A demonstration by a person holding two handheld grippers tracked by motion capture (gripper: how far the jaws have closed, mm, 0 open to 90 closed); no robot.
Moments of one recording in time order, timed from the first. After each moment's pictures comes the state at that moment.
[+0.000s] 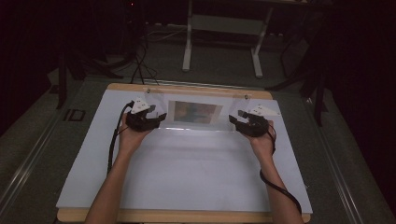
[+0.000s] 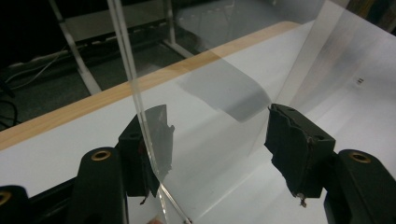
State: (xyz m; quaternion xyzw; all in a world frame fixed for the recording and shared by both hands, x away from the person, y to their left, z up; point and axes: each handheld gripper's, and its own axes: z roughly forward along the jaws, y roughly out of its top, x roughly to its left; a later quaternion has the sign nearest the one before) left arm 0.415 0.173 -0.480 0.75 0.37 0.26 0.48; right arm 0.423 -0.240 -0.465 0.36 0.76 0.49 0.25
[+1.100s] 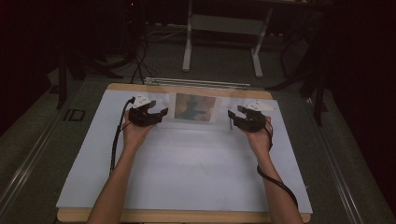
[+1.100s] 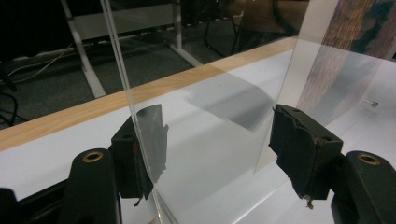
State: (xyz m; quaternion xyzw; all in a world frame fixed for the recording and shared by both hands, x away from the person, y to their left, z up) left arm 0.434 0.170 -0.482 0.73 0.40 0.25 0.49; right arm 0.441 -0.235 -0.467 0.37 0.75 0.48 0.26
